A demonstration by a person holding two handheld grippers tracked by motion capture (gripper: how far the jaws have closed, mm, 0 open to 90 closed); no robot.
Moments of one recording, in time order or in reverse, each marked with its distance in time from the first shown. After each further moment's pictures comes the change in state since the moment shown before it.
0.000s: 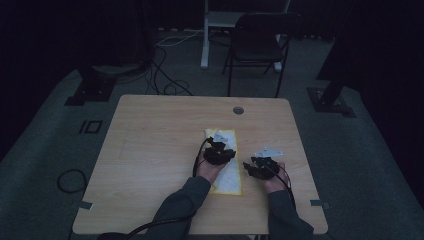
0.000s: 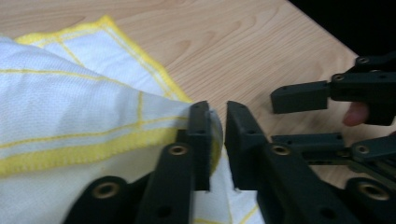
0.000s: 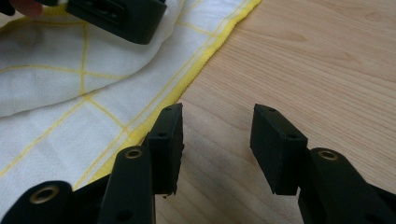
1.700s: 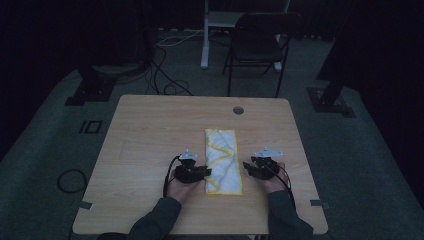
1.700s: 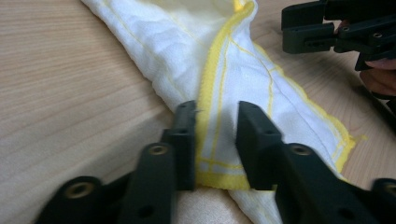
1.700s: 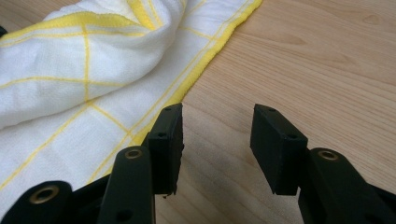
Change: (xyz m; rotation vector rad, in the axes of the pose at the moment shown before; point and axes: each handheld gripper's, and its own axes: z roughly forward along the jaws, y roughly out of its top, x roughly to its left) left arm 0.027 -0.075 -0.075 0.025 -0.015 -0.110; right arm 0.001 0.001 -0.001 -0.011 -0.003 0.001
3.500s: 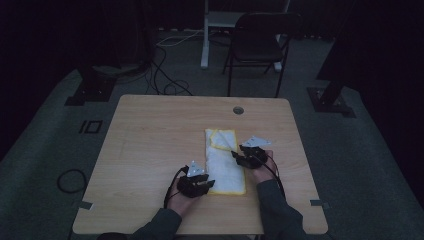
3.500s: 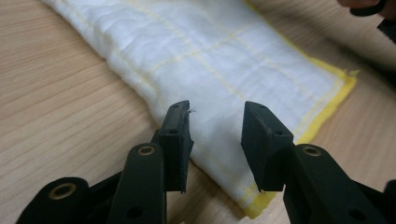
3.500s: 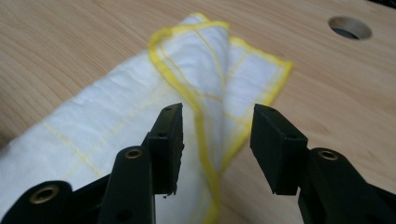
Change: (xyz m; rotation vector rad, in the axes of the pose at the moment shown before) left arm -0.037 -0.025 -0.007 0.009 0.094 0.183; right arm 0.022 0.050 0.018 -0.066 0.019 -0.085
